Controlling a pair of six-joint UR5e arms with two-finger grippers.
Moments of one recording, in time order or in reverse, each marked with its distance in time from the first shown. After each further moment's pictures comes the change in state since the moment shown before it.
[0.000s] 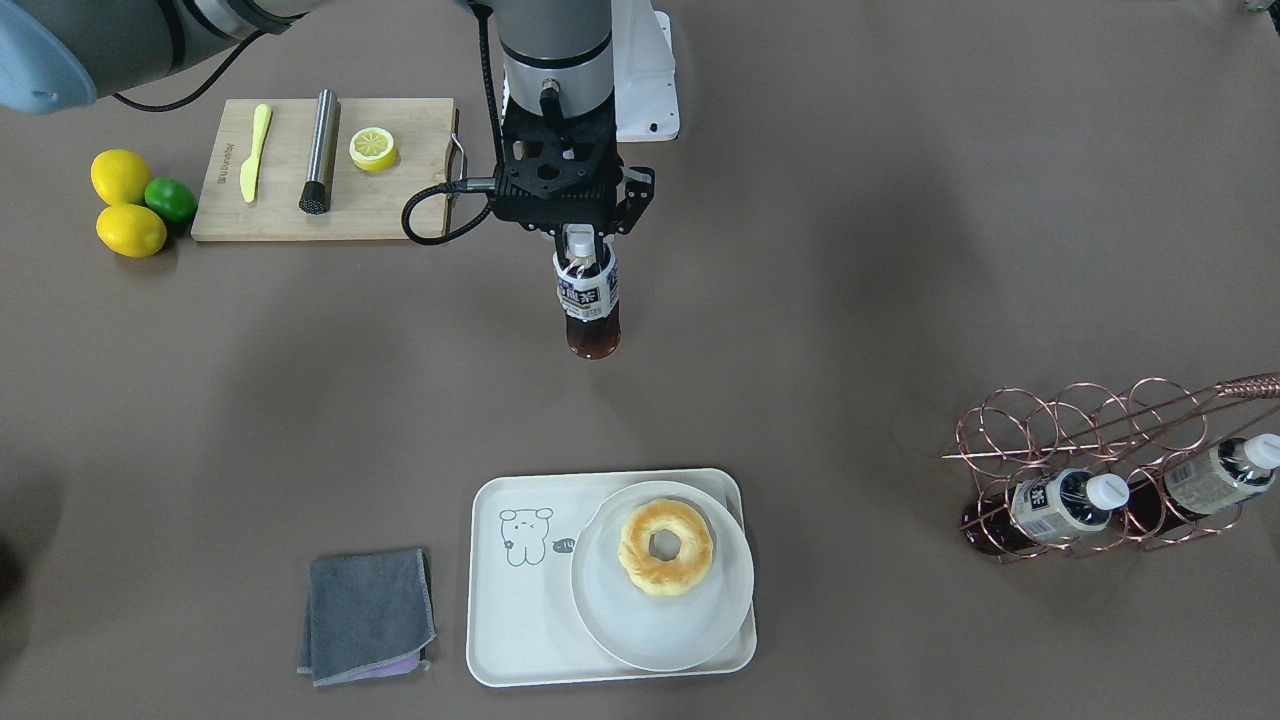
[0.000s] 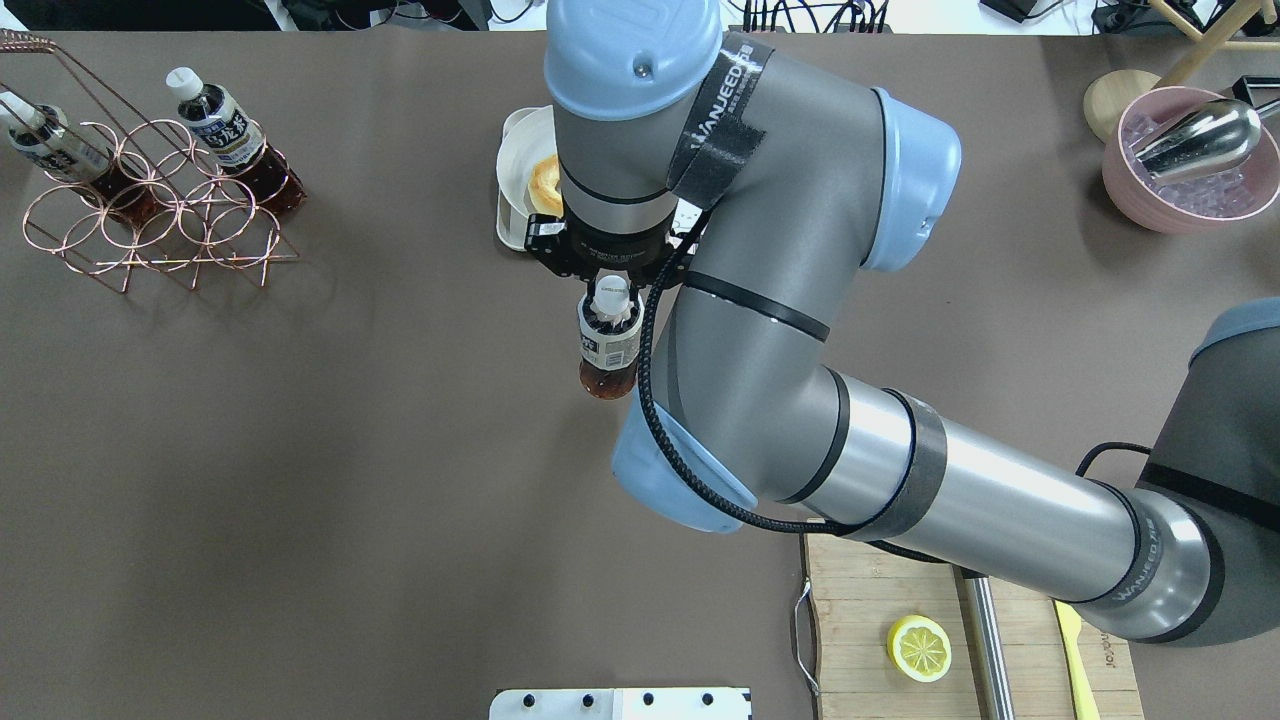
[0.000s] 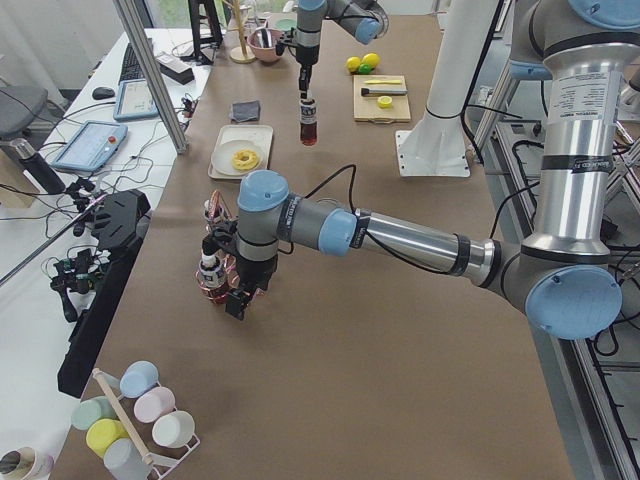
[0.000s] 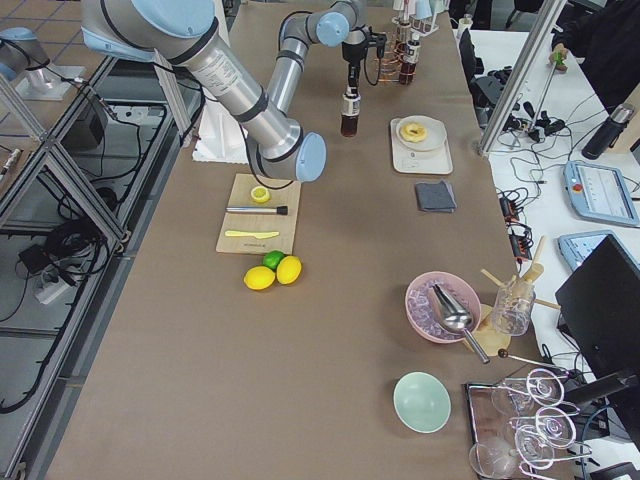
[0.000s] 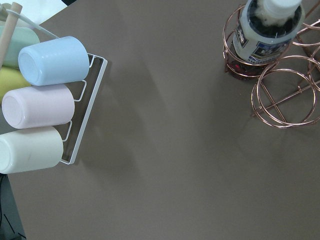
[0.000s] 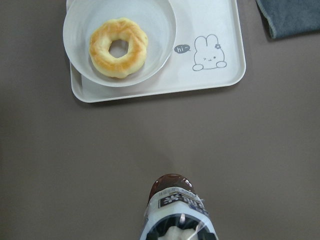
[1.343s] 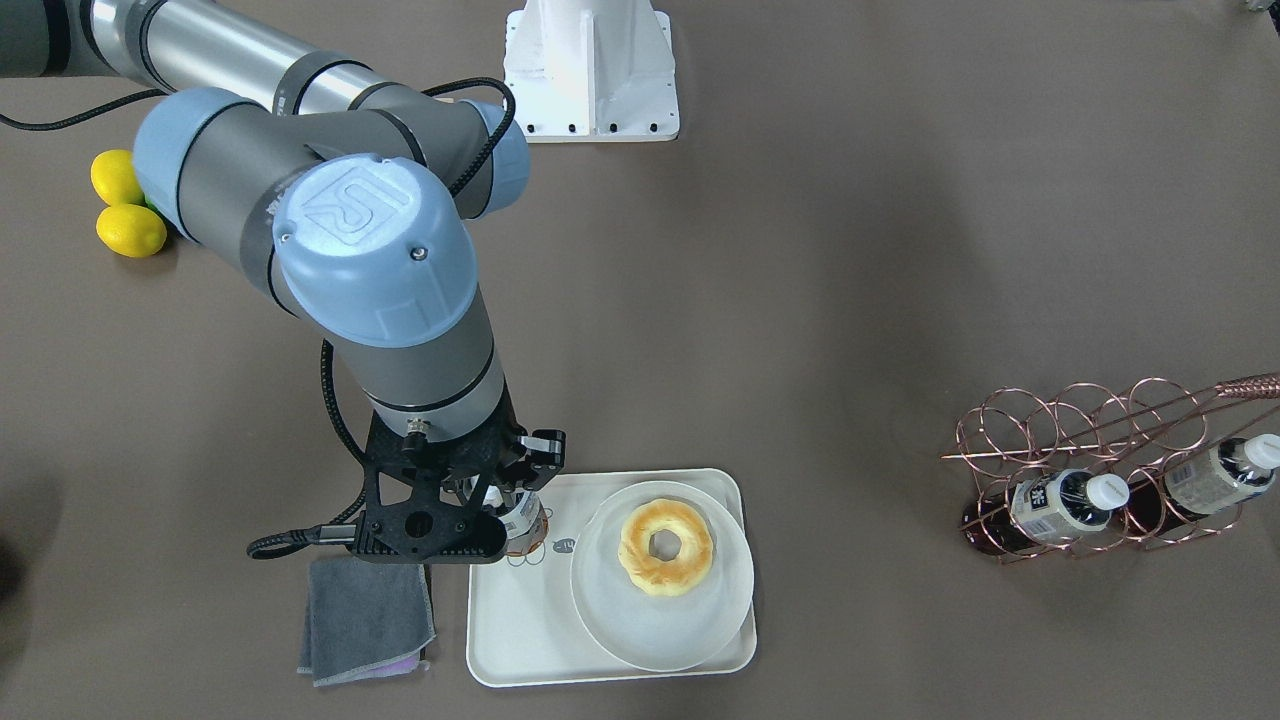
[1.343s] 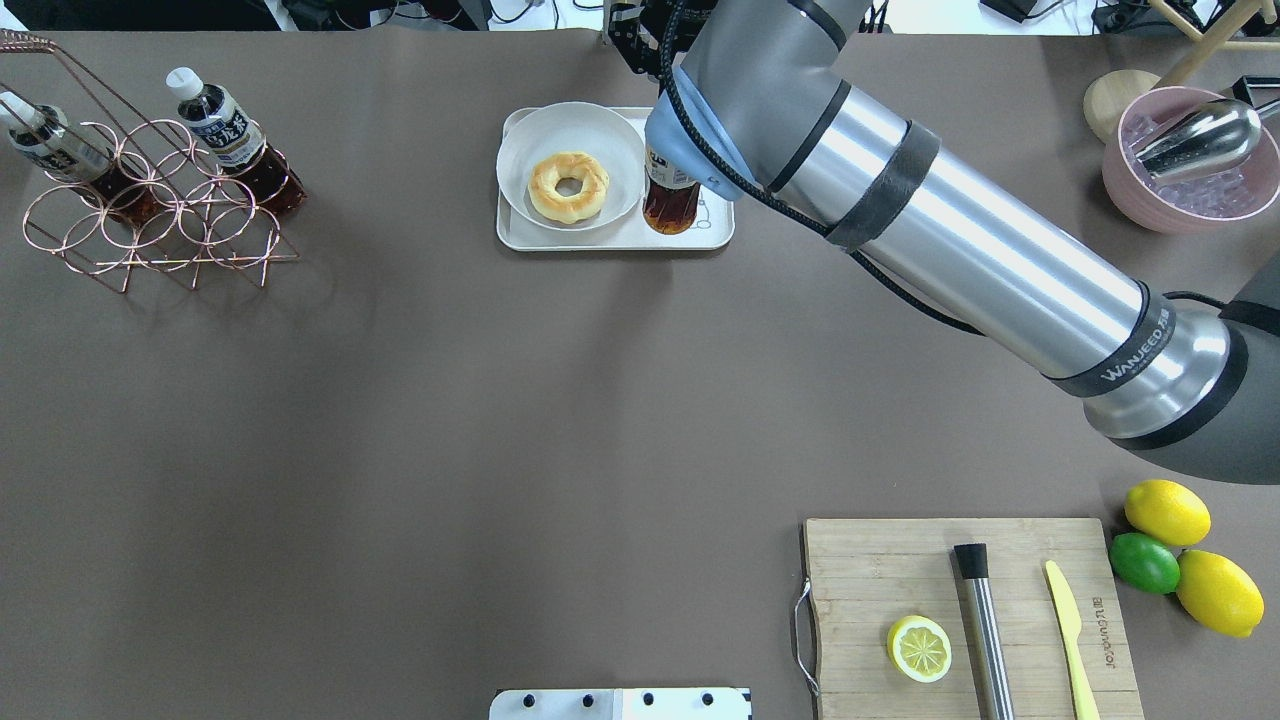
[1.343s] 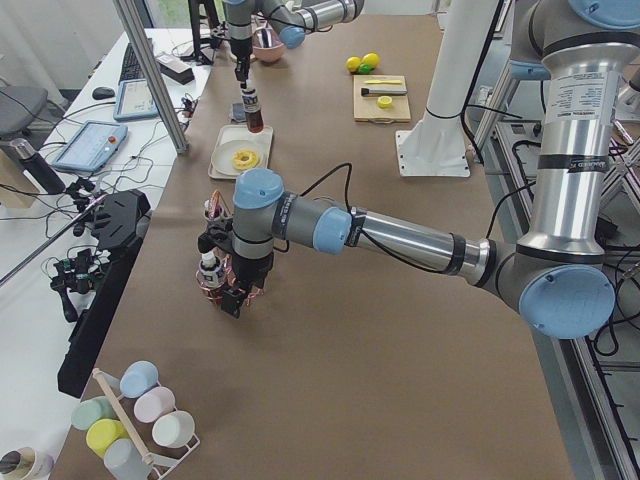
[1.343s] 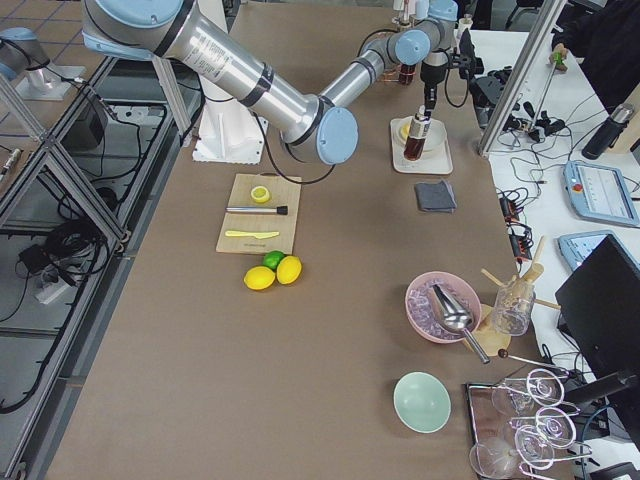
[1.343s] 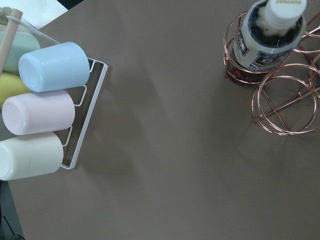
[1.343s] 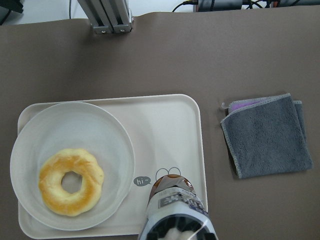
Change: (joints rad) left arm 0.003 -0.021 0.014 0.000 0.001 -0.005; right arm 0.276 0.129 -0.544 0.286 0.164 -0.293
